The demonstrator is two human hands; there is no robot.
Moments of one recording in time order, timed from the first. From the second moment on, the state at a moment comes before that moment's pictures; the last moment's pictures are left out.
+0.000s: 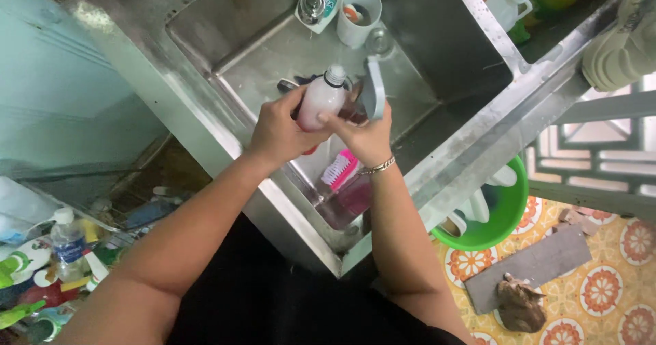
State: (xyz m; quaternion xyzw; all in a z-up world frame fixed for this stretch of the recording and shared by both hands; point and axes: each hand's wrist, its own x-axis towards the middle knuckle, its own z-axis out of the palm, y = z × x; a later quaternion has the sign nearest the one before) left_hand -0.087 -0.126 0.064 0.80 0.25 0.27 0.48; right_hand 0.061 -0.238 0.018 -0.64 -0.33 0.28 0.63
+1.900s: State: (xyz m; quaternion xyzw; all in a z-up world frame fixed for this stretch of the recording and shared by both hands) left_hand -0.070 -0.106 0.035 0.75 0.14 0.05 0.64; right_hand 0.115 -0.242 0.044 -0.36 -0.40 0.52 0.66
